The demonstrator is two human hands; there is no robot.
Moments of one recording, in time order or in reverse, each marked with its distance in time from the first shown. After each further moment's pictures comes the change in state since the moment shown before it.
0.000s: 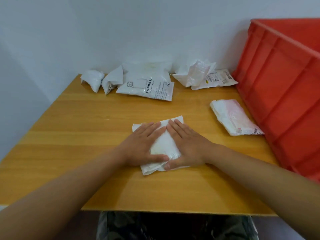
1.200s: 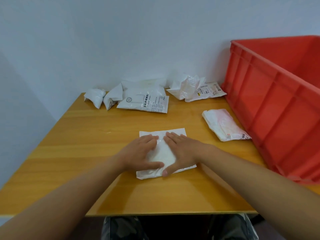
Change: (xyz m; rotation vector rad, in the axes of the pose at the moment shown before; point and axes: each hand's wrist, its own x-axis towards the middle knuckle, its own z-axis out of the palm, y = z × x) left_hand -0.009 0.008 -0.019 0.010 0.056 0.047; right_hand -0.003 -0.009 -0.022 -0.033 -0.173 0.064
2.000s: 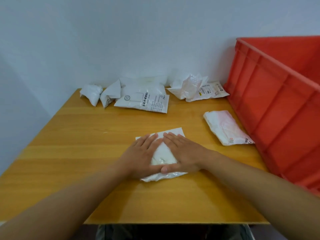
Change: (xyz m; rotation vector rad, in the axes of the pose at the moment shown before) left_hand 0.013 0.010 0.020 0.084 -0.086 -0.147; right_hand 0.010 0.015 0.014 0.018 0.138 -0.099
